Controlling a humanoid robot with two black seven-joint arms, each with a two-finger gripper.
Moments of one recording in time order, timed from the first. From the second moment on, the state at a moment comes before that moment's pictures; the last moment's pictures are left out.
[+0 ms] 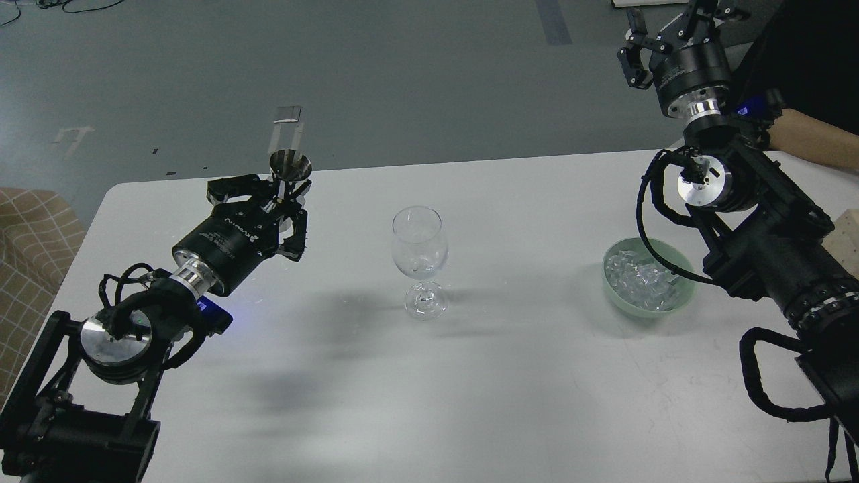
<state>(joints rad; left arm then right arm) -0.14 0.20 -1.46 -1.61 0.00 0.10 0.40 0.88 -0.11 1.13 0.58 -0.49 0.21 0.49</state>
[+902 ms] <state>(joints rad) -0.24 0.16 -1.29 -1.62 0.27 0.22 0.43 0.88 -0.11 1.13 0.58 -0.49 0.21 0.49</state>
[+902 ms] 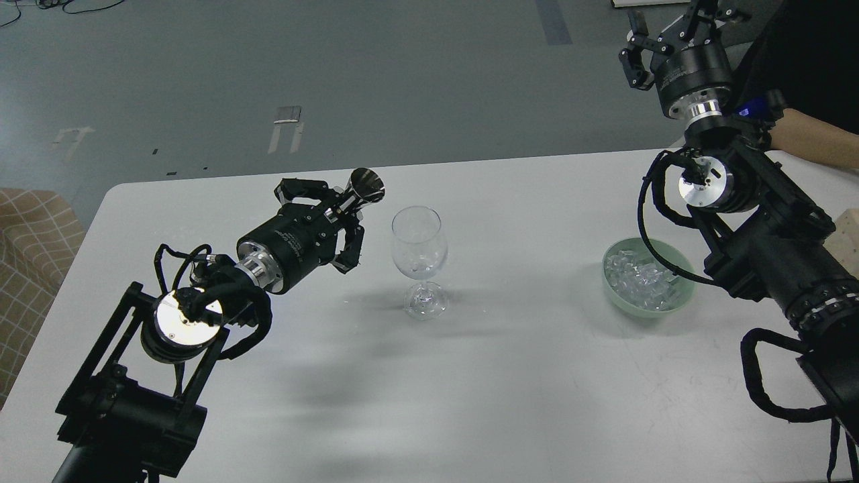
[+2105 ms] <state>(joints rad) -0.24 0.17 -1.21 -1.69 0.57 0.22 0.46 0.88 -0.11 1.13 0.58 -0.49 0.21 0.49</state>
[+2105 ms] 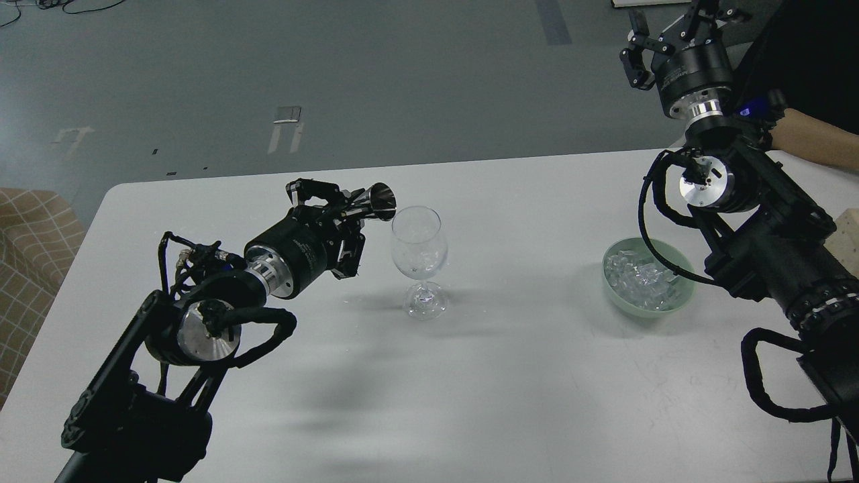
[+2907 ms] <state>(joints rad) -0.25 0.18 -1.18 -1.73 0.84 0.22 0.47 0.88 -0.11 1.13 0.58 -0.49 0.21 0.49</state>
